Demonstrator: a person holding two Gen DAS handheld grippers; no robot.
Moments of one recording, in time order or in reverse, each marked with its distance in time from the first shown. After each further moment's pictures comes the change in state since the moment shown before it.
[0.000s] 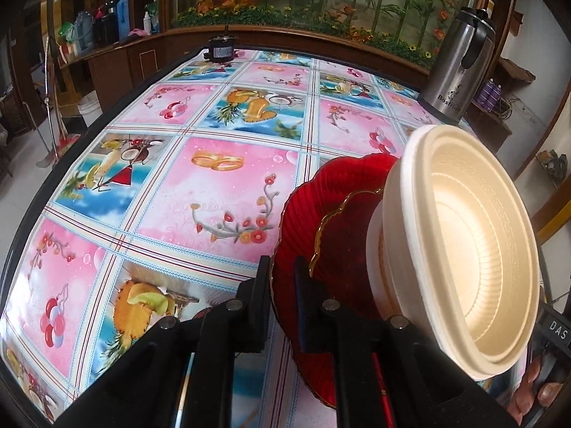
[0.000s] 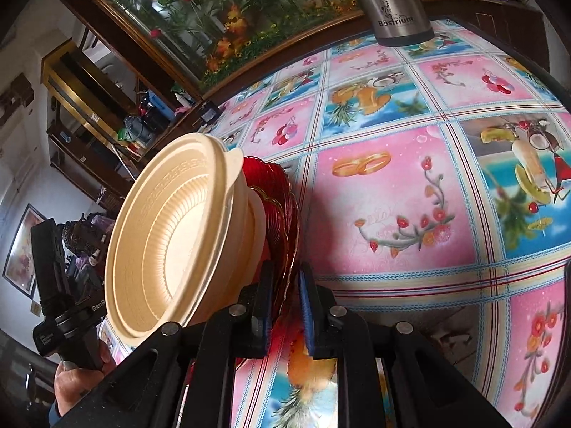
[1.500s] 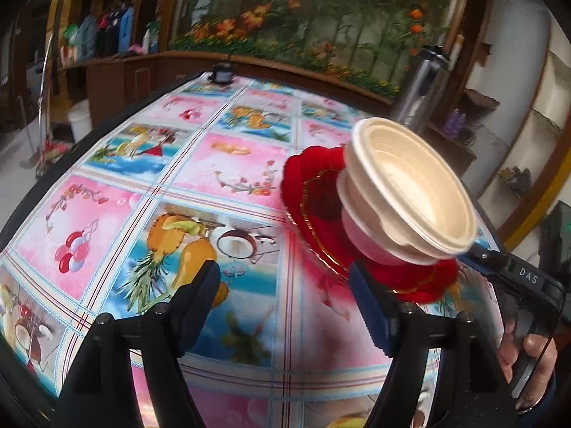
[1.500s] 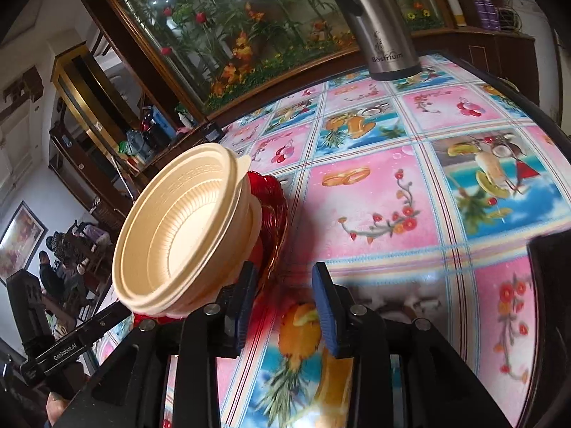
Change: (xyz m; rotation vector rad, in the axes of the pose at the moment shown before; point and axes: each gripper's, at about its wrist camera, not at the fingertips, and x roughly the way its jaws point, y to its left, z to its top) left arm -0.071 0.030 -0.080 -0.012 -0.170 -0.144; right arm -0.042 0.008 -0.042 -0.042 -0.141 -0.039
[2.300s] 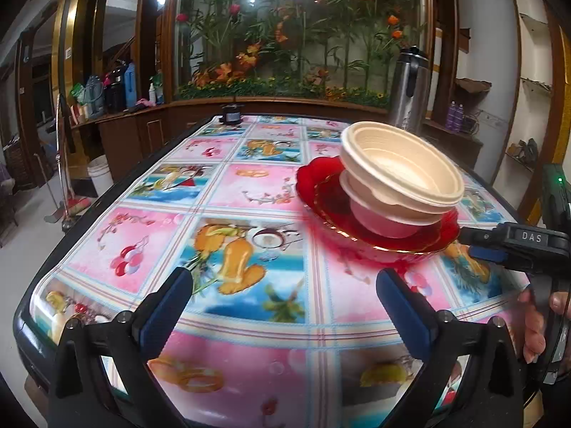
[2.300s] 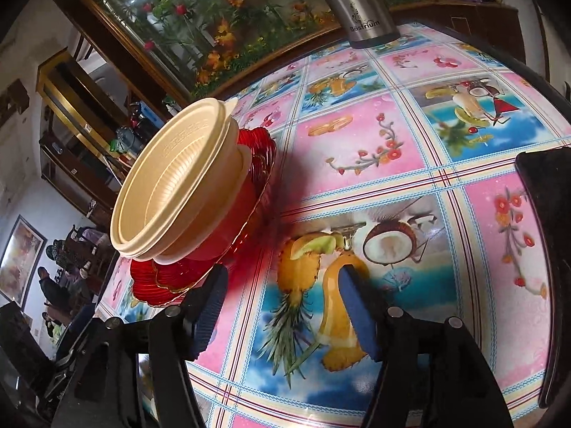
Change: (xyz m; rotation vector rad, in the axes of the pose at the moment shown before) left arm -0.045 -0.001 -0.034 0.145 -0.134 0.118; right arm -0.003 -0.004 -0.028 0.077 0.078 -0.023
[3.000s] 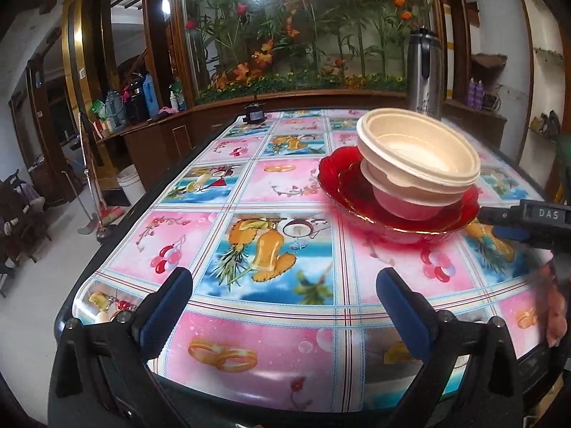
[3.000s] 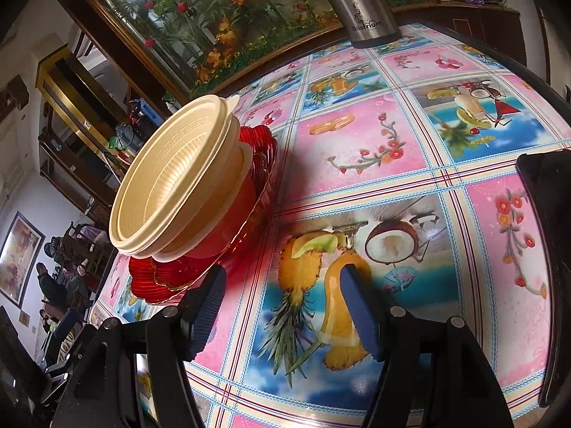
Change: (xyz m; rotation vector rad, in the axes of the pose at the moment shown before) left arm -0.014 -0.012 -0.002 0.090 0.031 0.161; right arm 0.002 0.003 0.000 -0.013 0.005 -0.007
